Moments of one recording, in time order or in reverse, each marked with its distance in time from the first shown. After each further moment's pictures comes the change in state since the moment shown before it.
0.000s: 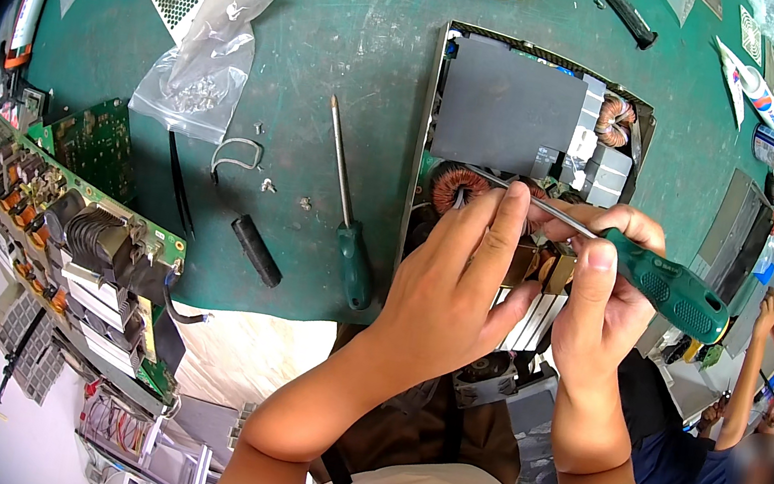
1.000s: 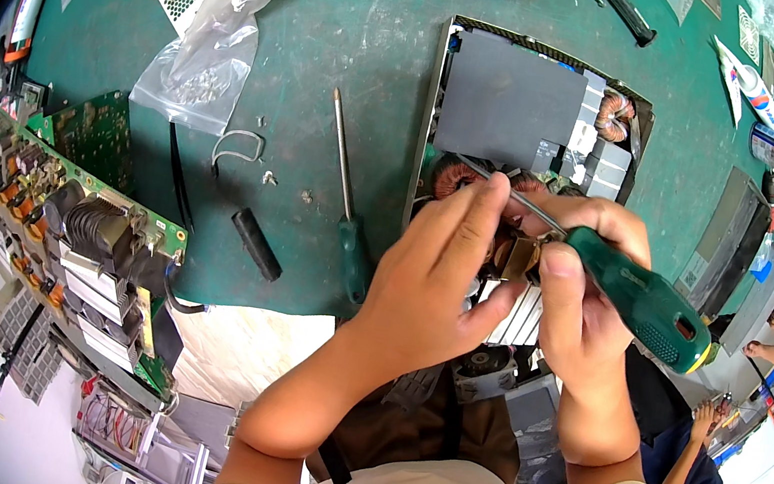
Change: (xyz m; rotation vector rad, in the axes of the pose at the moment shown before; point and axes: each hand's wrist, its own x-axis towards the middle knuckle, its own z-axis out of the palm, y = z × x) left_hand -0.006 -0.007 -0.014 -0.036 0.076 0.046; right_hand 0.005 -0.012 0.005 -0.271 -0.165 -0.055
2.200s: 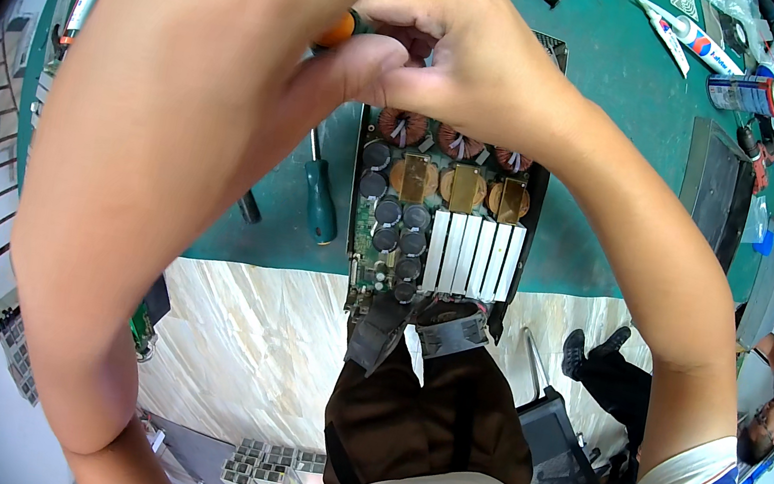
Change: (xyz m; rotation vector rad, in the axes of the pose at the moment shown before) left_hand 0.079 0.153 -0.101 0.895 -0.335 0.244; right_hand 0.074 -0.027 -0.018 -0.133 -0.419 -0.484
